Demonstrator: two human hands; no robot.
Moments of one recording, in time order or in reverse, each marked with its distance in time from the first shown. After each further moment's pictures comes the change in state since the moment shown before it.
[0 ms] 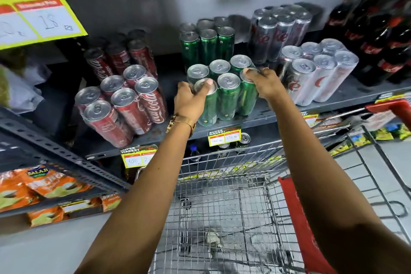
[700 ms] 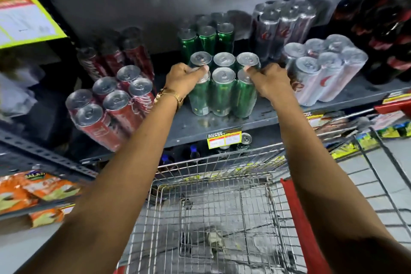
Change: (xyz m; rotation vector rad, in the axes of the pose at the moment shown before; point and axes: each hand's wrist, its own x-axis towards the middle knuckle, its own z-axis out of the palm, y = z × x) left_hand 0.062 0.017 -0.002 0.071 -0.085 0.003; right_hand -0.028 -0.035 -0.001 -0.393 0.156 -0.055
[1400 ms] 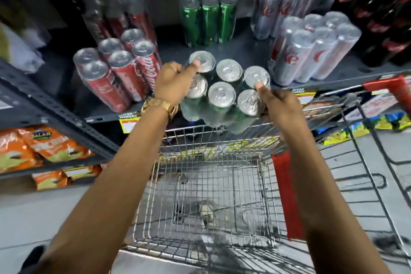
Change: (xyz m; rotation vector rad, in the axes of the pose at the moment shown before) left_hand -0.117 -0.019 -0.023 -0.159 0.056 -0.064; right_hand -0.126 0.063 -0.021 0.302 -0.100 0.085
